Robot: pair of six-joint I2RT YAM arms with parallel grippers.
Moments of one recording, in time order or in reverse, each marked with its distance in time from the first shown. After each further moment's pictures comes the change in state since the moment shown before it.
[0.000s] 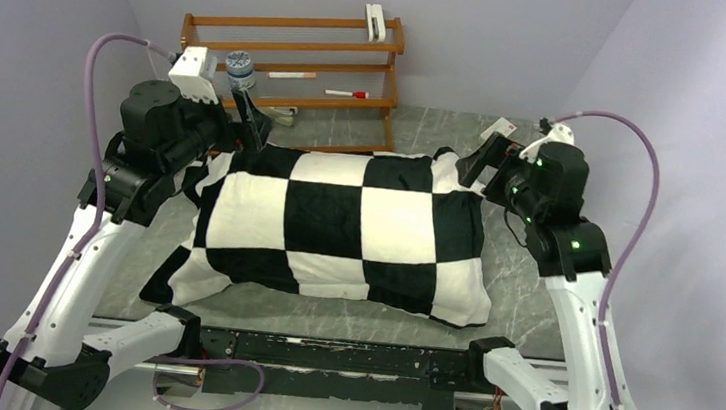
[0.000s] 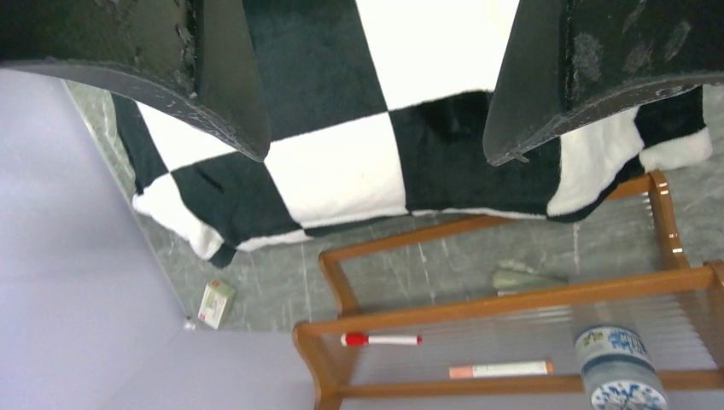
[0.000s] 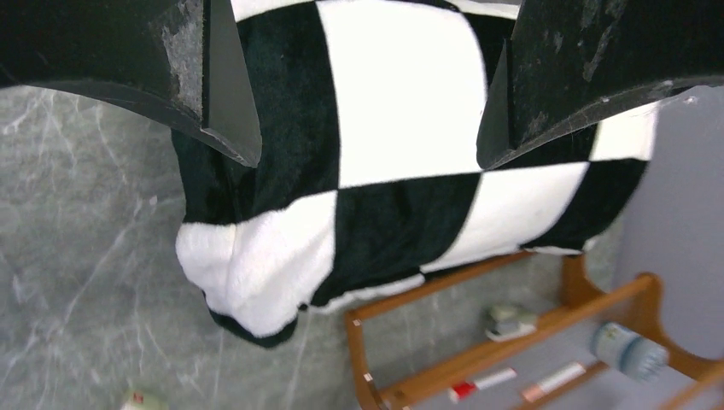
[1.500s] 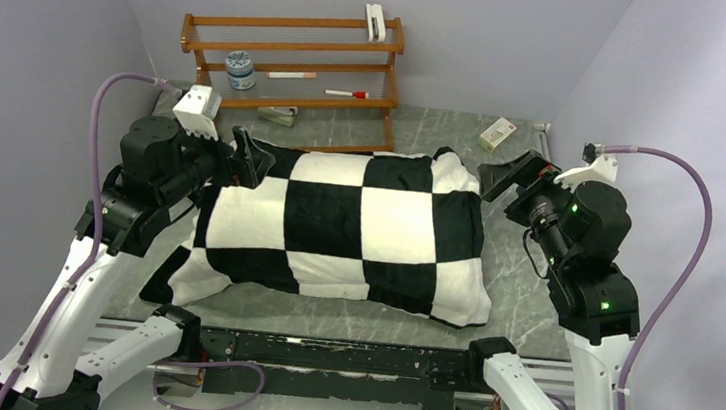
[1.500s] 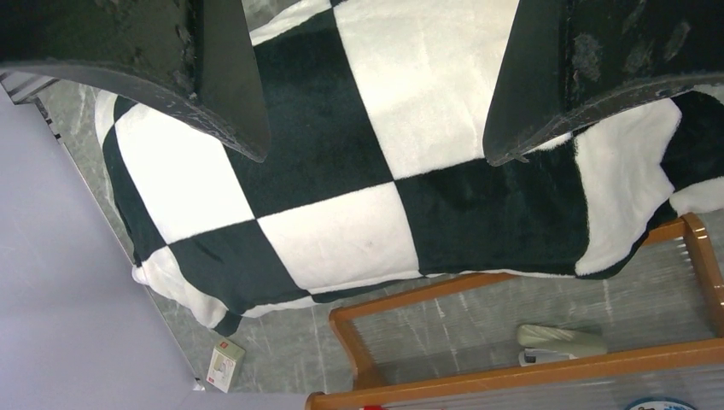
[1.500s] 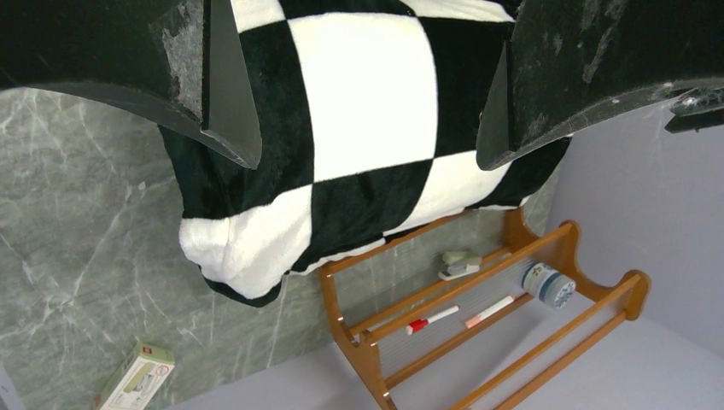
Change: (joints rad) left arm -0.008 -0.152 -0.203 -0.026 0.083 0.029; right arm 0.000 -0.207 0.034 -0.029 0.058 0.085
